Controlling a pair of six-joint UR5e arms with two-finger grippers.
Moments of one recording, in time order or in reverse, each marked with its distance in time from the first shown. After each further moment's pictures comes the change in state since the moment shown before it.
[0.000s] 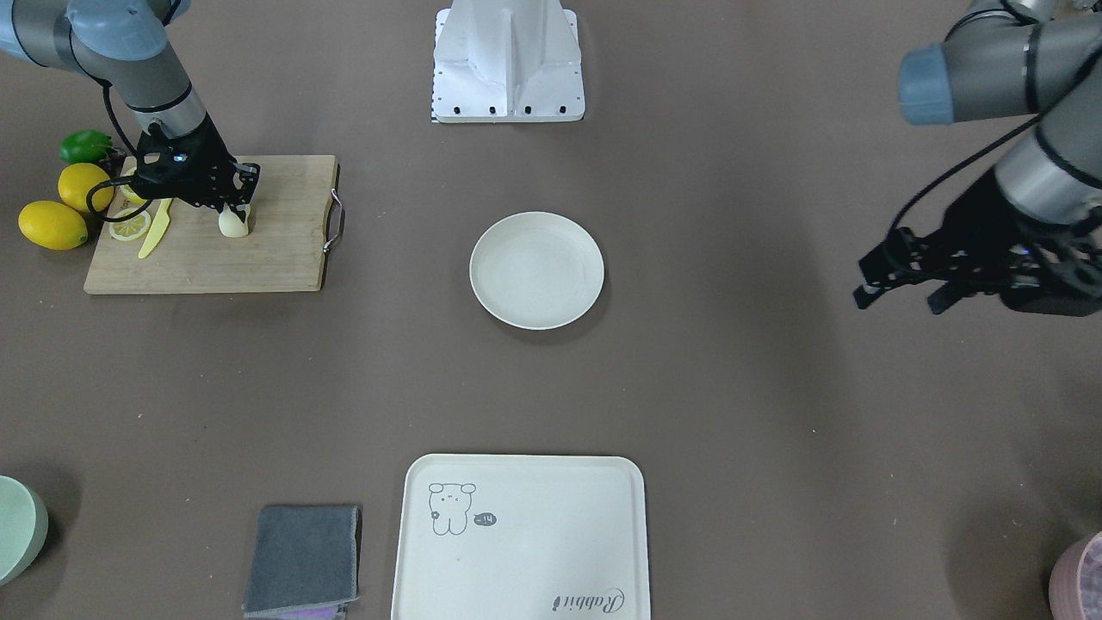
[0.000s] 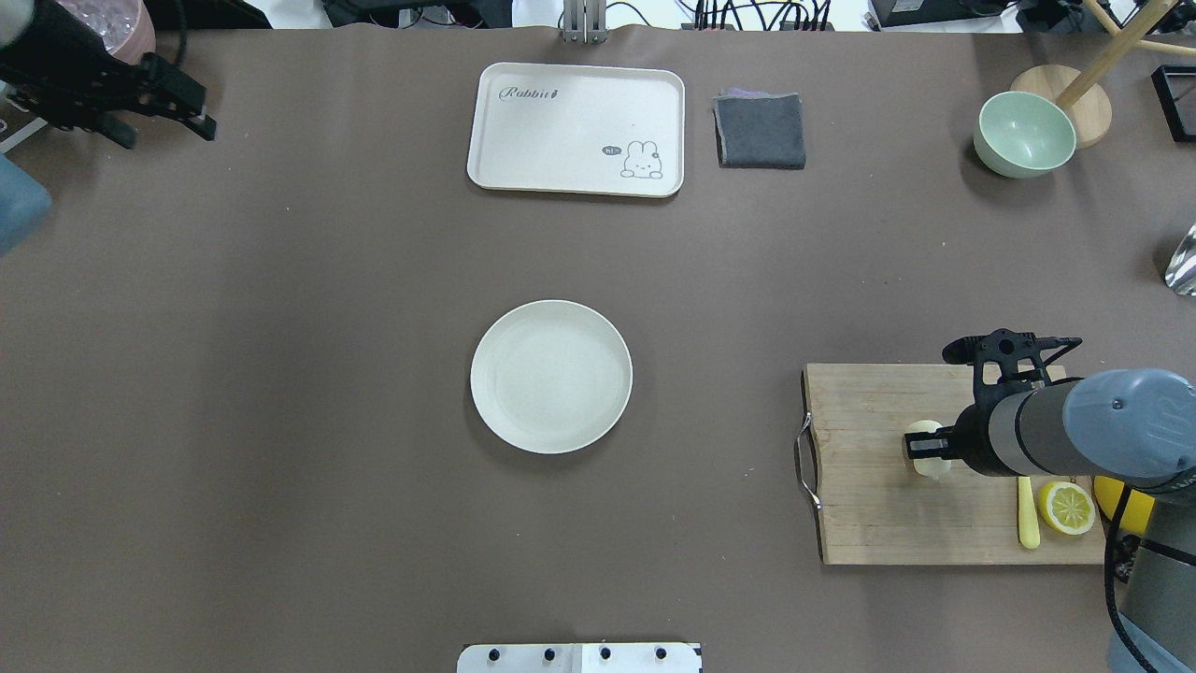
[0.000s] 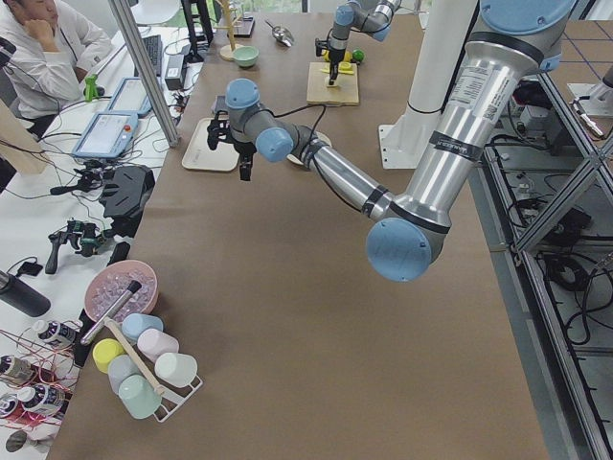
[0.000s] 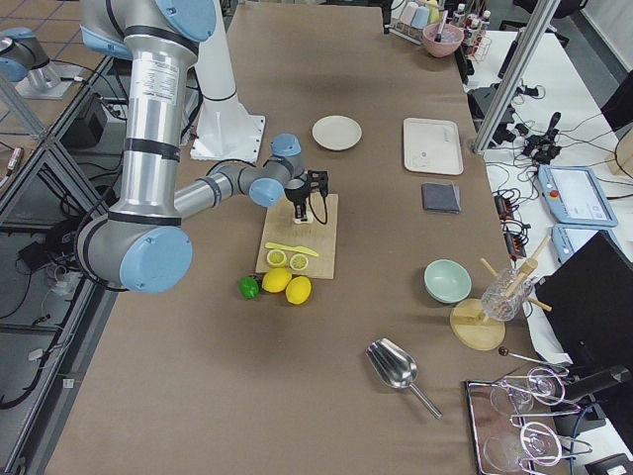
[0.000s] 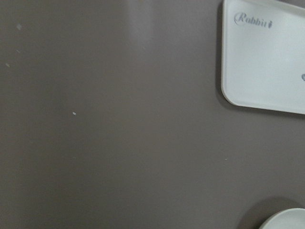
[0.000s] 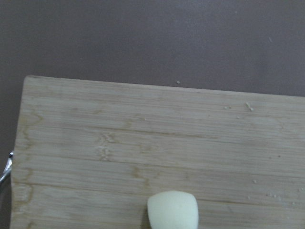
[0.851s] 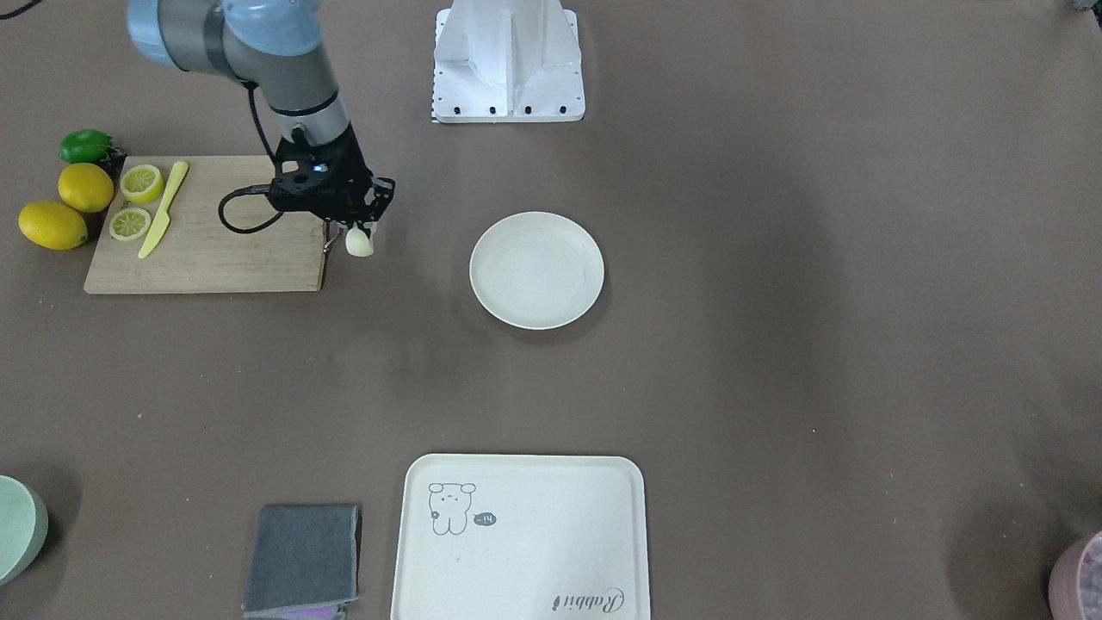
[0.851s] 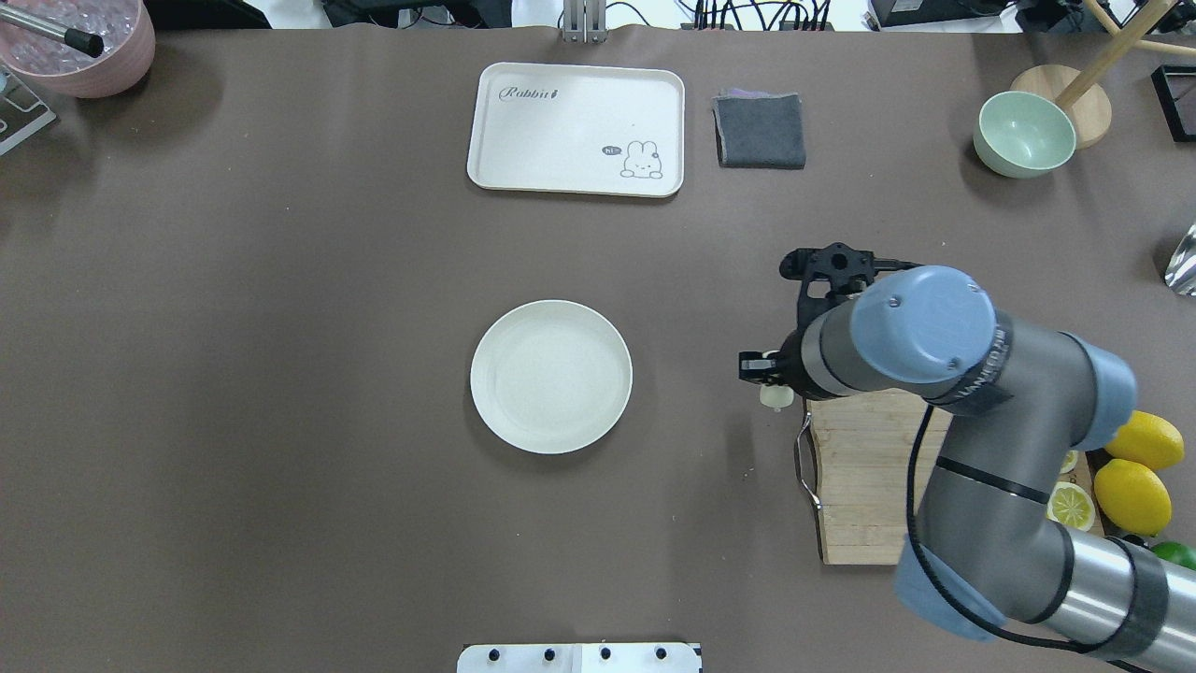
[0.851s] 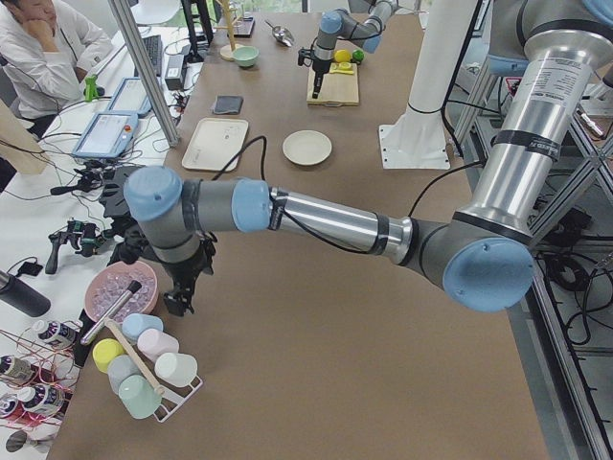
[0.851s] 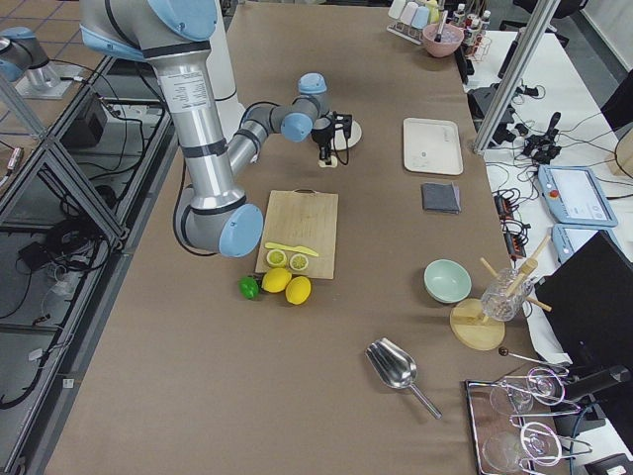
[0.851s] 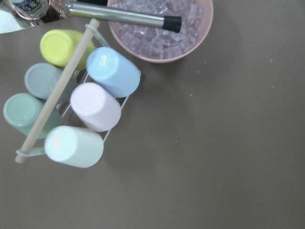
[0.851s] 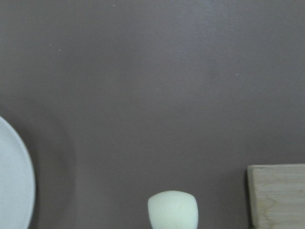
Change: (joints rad) left arm -0.485 0.144 0.303 0.212 0.016 0.995; right arm -0.011 0.560 -0.089 -0.433 -0.030 0.147
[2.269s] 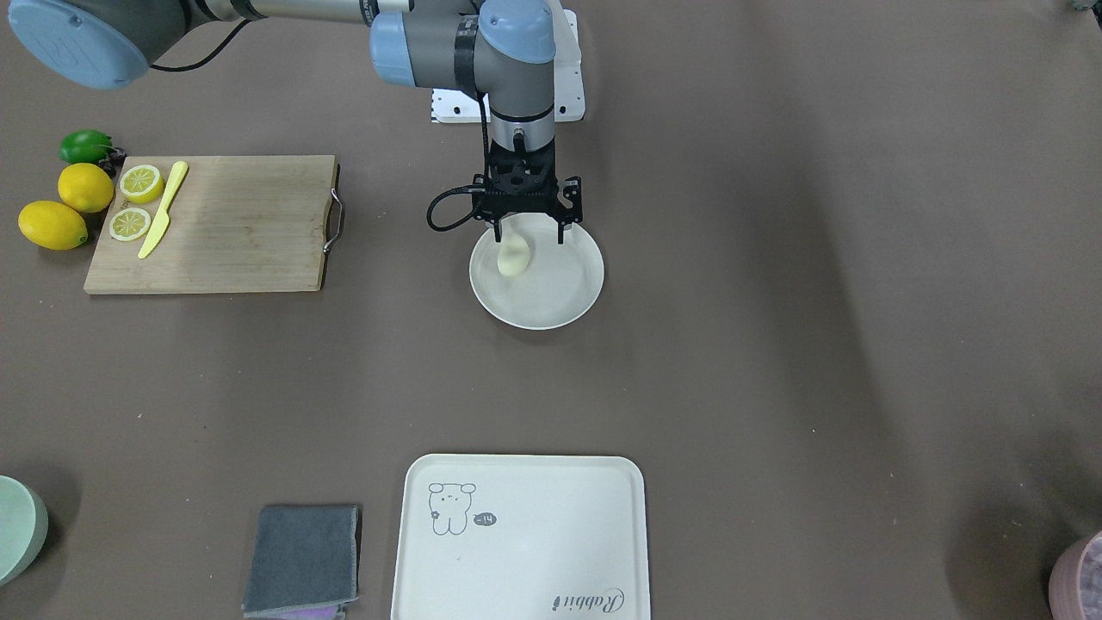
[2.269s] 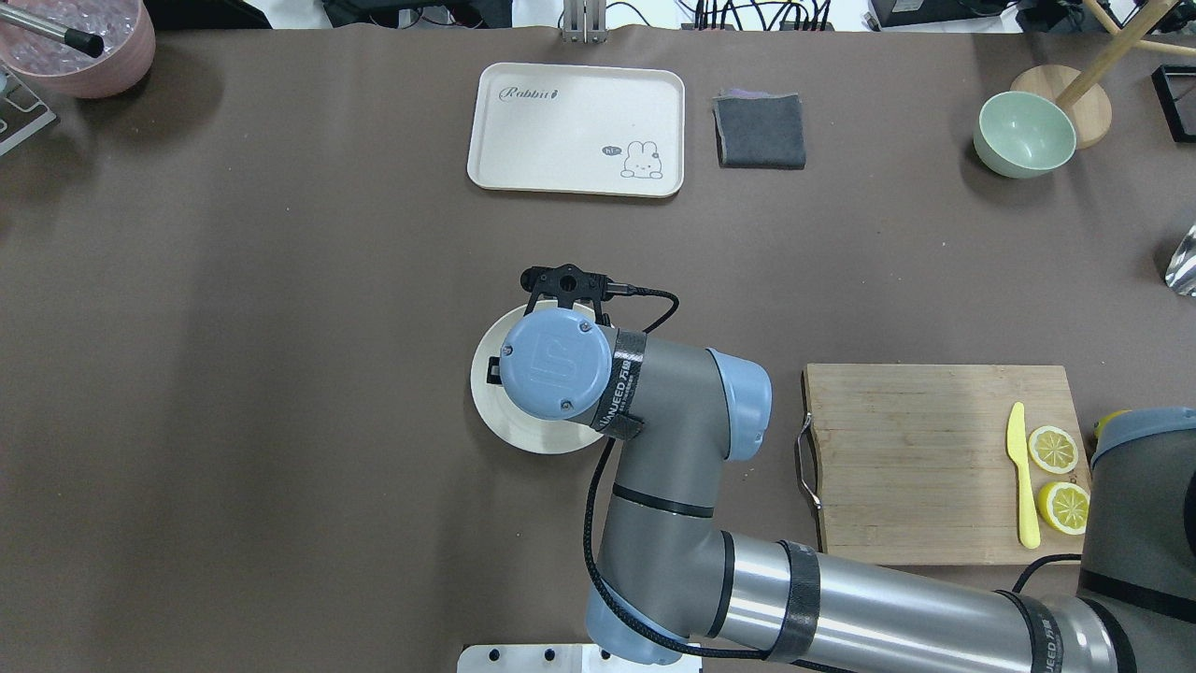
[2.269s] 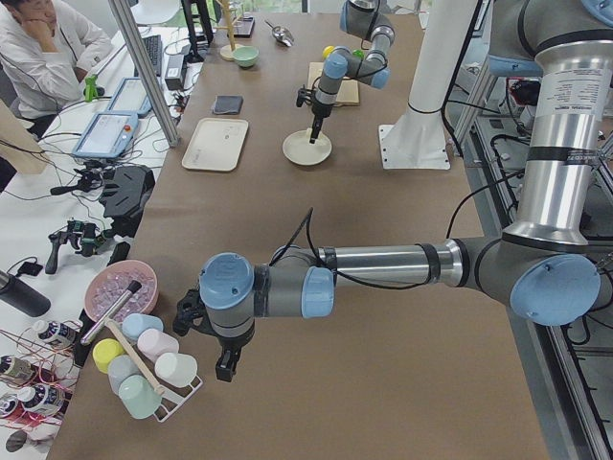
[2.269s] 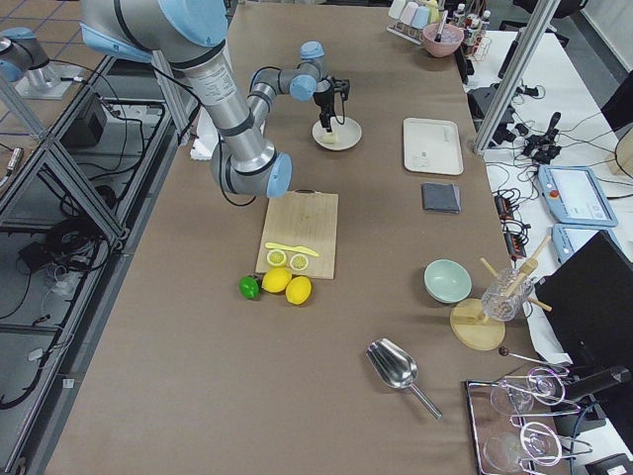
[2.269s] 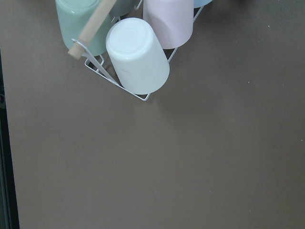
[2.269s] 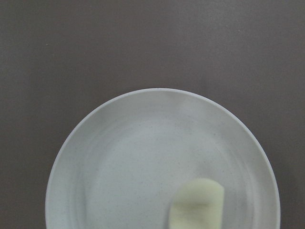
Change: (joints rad) left arm -0.003 0.173 0.000 -0.268 -0.002 -0.132; right arm -0.137 0.408 -0.363 -0.016 -0.169 0.142
